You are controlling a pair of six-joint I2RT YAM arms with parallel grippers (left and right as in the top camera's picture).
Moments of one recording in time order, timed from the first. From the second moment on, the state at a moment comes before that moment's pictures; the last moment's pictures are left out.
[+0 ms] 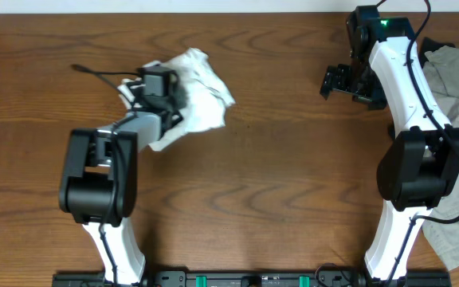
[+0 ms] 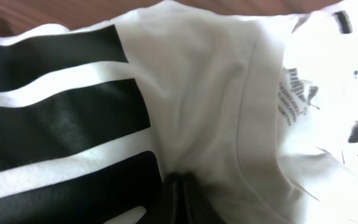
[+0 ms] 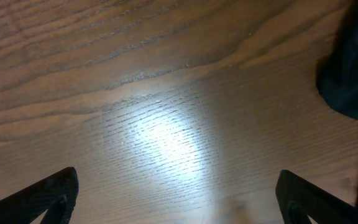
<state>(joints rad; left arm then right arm) -0.09 2.04 1.07 0.17 -0.10 -0.49 0.08 2.14 1.97 -1.39 0.06 0.44</state>
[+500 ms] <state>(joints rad) 0.08 2.21 1.36 0.05 -0.18 -0.57 0.08 2.14 1.97 -1.39 0.06 0.44</state>
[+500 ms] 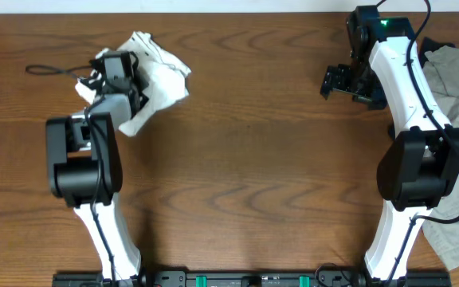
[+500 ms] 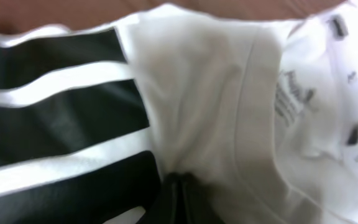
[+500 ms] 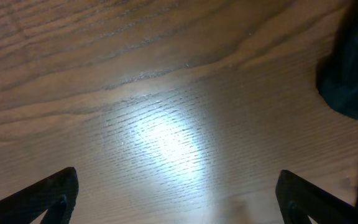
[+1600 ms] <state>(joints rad) 0.23 2.35 1.63 -0.10 -0.22 -1.16 0.08 2.14 1.97 -1.39 0.06 0.44</state>
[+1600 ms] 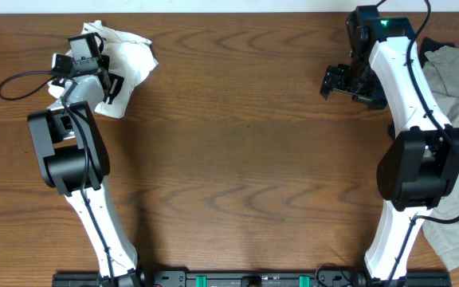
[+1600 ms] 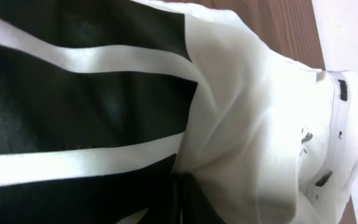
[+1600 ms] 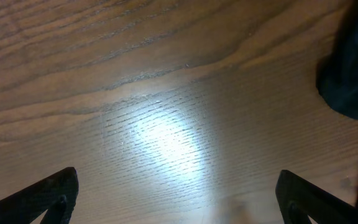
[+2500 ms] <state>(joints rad) 0.24 2.40 1.67 -0.03 -0.23 -1.44 0.08 2.14 1.97 -1.39 0.06 0.44</state>
